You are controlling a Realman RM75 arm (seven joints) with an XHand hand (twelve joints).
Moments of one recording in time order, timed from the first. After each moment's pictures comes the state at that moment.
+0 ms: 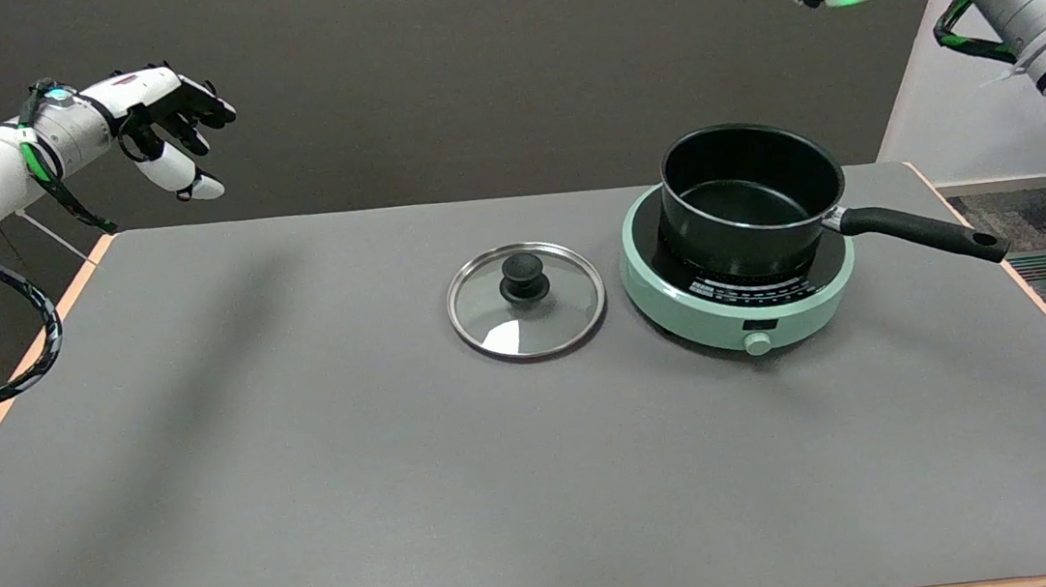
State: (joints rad) arm 0.03 -0.75 -1.17 1.85 0.71 -0.05 0.60
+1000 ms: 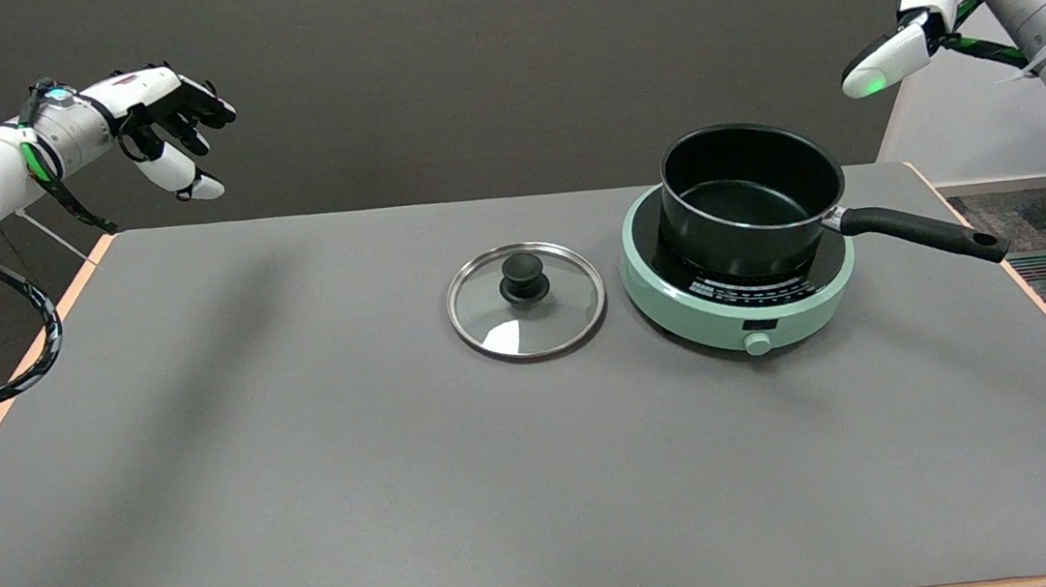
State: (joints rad) arm 0.00 -0.73 -1.16 1.82 0.88 0.01 0.62
